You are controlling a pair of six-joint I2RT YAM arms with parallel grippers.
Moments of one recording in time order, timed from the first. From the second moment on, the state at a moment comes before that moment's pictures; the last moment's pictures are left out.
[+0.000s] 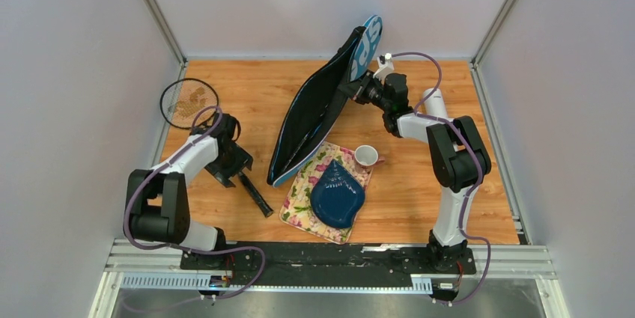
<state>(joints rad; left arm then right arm) -0.10 1.42 0.82 -0.77 -0.10 -0.98 0.31 1.96 1.15 0.72 -0.43 0.79</state>
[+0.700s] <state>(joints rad) -0.17 1.55 0.87 -0.76 -0.20 -1.05 0.31 1.96 1.15 0.70 -0.43 0.79</state>
